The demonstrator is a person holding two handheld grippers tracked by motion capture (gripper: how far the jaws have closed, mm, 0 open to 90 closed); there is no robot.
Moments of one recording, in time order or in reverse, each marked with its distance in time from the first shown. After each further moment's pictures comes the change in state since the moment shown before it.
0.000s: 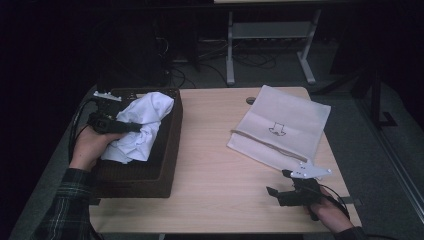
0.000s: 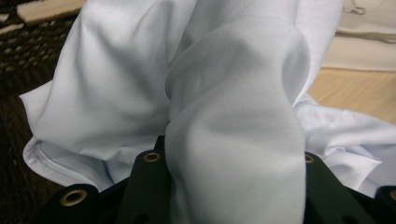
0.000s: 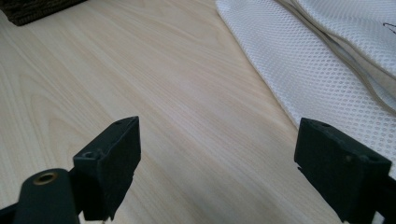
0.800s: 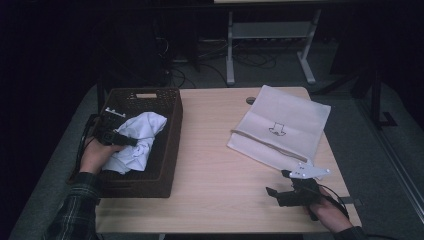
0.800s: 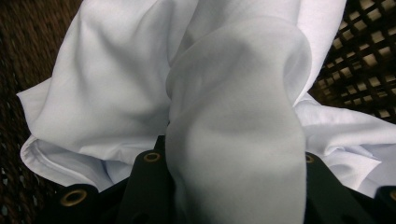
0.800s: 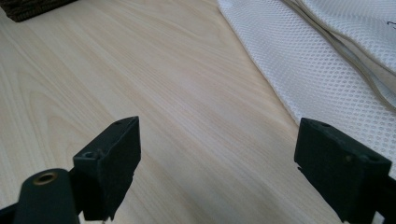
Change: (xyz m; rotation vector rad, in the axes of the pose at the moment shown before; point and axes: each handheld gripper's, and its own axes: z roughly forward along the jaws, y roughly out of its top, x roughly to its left) left arm 0.045 -0.045 0.052 0.160 0.101 -0.095; right arm 0.001 0.000 0.002 0.006 -0.001 -0.007
